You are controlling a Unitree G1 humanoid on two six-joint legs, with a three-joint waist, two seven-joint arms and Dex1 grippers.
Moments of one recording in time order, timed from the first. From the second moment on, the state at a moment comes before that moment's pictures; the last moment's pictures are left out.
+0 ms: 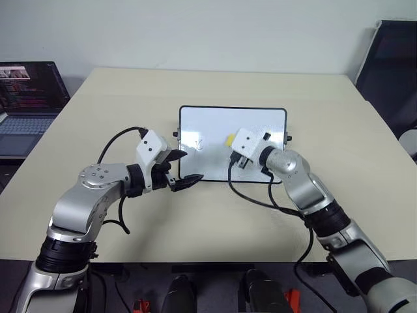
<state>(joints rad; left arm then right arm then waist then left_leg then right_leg) -0.40 0.71 0.01 -0.28 -0.43 0.69 -0.84 -0.75 -0.33 0.36 0.10 -0.31 0.40 0.45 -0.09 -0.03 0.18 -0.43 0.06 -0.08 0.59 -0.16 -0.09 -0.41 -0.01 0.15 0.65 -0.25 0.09</state>
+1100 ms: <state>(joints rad) -0.29 0.82 0.18 -0.14 -0.44 0.62 -0.89 -0.45 -0.43 0.07 -0.55 0.28 0.89 0.71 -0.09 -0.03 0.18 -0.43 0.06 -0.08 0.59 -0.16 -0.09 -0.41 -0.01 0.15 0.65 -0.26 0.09</state>
